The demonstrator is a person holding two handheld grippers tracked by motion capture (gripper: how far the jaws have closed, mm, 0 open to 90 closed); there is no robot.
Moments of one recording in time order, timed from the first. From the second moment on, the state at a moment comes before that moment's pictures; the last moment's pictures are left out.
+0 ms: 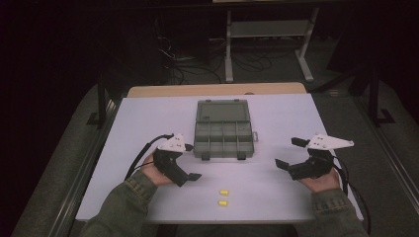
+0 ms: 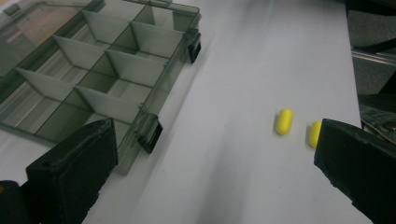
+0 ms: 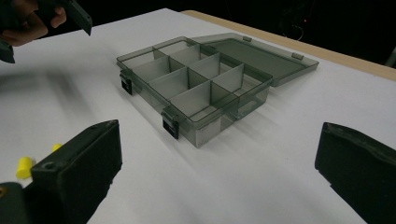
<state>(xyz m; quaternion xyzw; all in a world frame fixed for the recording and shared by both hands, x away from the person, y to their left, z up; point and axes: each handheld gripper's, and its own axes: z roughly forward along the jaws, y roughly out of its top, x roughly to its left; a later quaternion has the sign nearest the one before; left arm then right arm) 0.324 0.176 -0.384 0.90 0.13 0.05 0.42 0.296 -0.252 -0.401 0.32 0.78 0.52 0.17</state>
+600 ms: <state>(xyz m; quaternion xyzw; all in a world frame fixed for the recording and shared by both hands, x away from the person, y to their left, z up) 0.322 0.140 -0.392 0.92 0.08 0.02 0.39 0.295 -0.250 -0.401 0.32 0.78 0.51 0.17</state>
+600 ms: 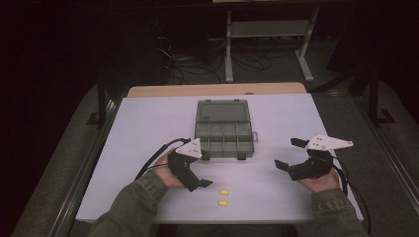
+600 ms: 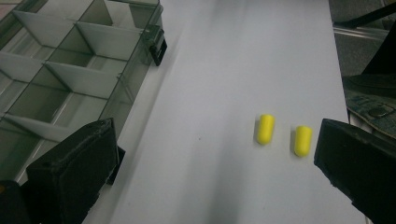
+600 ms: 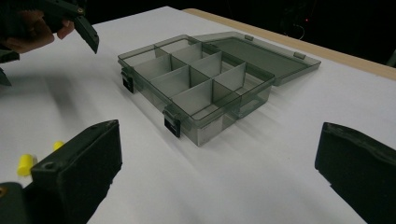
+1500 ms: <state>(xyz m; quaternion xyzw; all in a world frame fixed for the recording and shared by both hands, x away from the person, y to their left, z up) 0.316 0.095 -0.420 0.94 0.01 -0.04 0.34 0.295 -0.248 -0.404 0.32 0.79 0.51 0.16</state>
